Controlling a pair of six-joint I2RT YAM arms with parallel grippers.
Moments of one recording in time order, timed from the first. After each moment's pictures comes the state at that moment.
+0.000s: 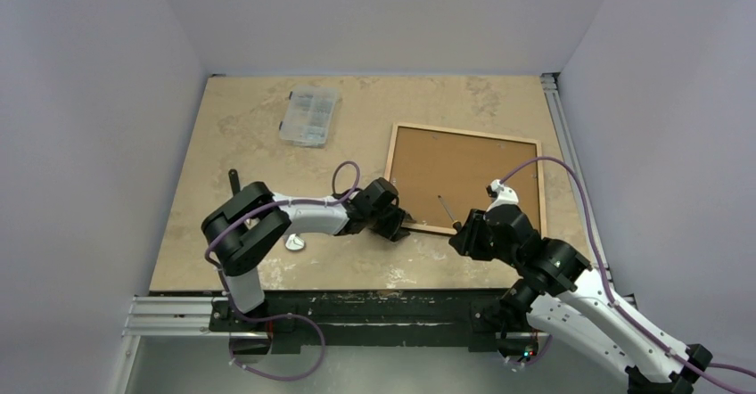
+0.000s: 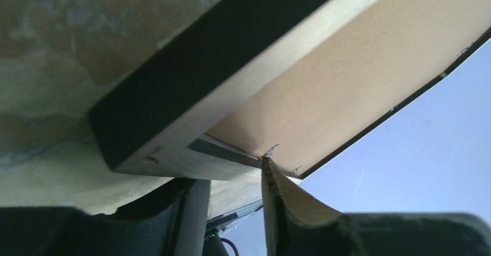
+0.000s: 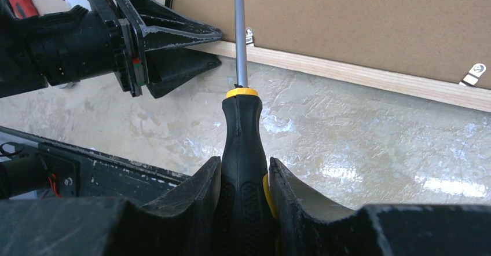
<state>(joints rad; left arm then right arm) -0.92 1.78 0.90 -0.03 0.02 -1.93 0.76 0.56 0.62 -0.82 0.17 0.80</state>
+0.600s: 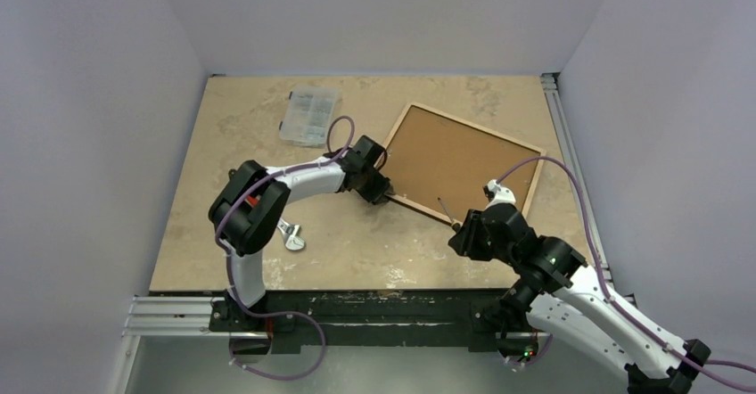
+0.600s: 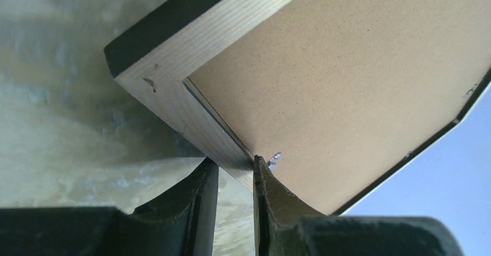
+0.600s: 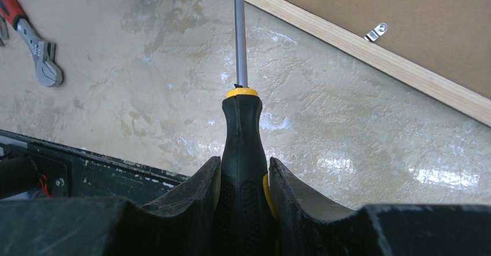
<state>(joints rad) -0.70 1.88 1.16 -0.30 0.04 -1.48 0.76 0.59 0.61 -0.82 0.17 0.80</state>
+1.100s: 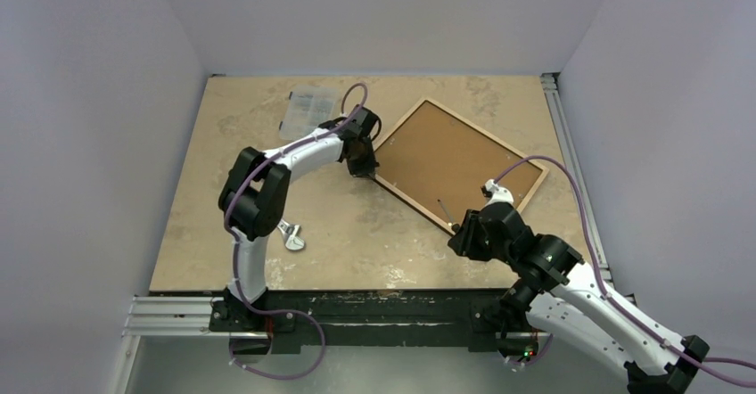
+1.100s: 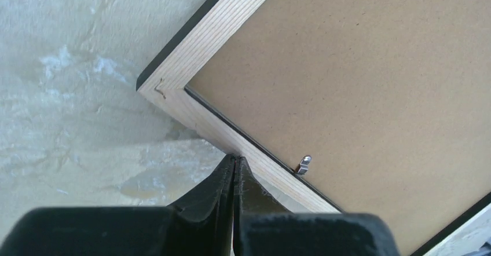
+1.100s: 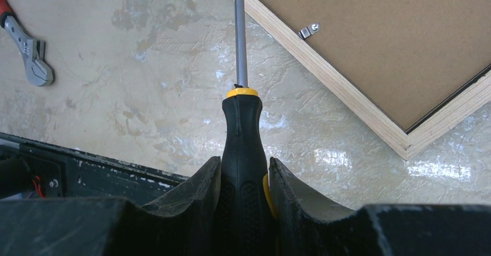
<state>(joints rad) -0.57 2.00 1.46 -0.56 0.00 -0.82 0.76 0.61 0.61 -0.82 0.17 0.80</state>
